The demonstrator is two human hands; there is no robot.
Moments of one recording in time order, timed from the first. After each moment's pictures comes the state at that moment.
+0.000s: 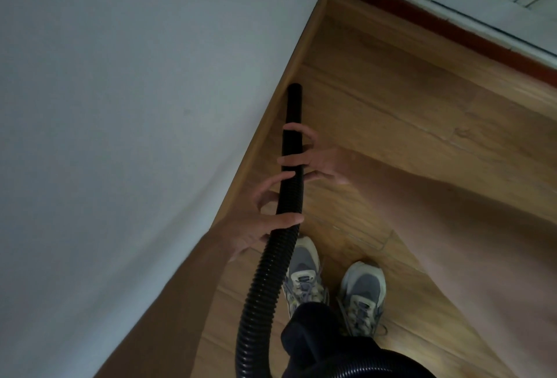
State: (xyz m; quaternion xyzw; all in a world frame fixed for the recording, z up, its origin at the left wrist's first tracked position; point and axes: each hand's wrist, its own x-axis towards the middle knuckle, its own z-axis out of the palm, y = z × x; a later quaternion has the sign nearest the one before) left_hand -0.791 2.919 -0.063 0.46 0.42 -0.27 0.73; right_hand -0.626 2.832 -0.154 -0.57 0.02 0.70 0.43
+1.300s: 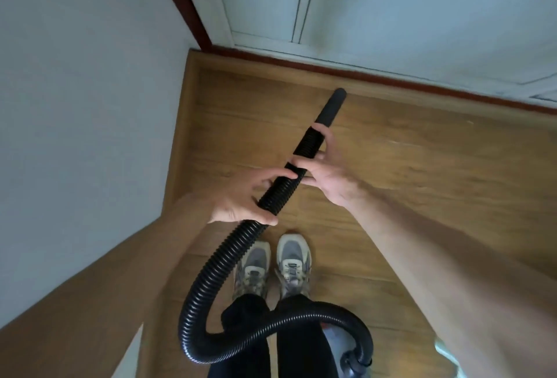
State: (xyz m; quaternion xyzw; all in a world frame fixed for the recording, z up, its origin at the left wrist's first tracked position) left_hand -0.672 2.801 0.063 0.64 0.10 -0.48 0.58; right_hand -0.598 2.616 0.019 -0.65 0.20 0.41 0.61
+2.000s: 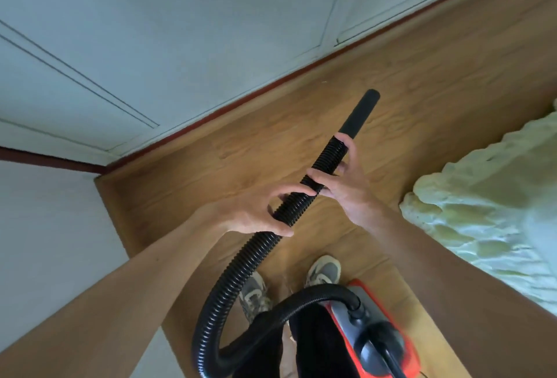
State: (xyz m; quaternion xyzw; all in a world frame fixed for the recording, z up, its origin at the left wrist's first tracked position) left_hand -0.617 2.588 0.186 0.67 -0.22 -0.62 0.35; right_hand -0.687 2.396 0.169 -0.58 0.36 0.09 0.73
